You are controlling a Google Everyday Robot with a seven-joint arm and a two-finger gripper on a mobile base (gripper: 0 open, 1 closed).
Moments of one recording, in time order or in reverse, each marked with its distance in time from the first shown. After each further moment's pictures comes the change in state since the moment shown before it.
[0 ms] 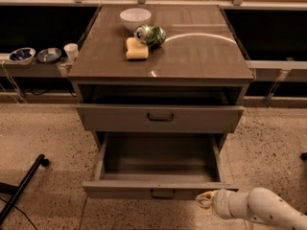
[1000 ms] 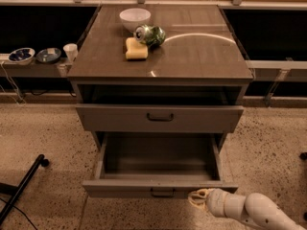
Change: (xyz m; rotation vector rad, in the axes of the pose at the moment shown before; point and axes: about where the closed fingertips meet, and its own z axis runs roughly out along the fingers) arm -0.011 -0.014 0.027 0.113 -0.181 0.017
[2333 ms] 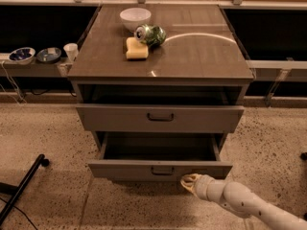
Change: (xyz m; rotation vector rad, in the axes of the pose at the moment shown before) arm 0.030 -0.062 0.071 0.161 0.080 0.226
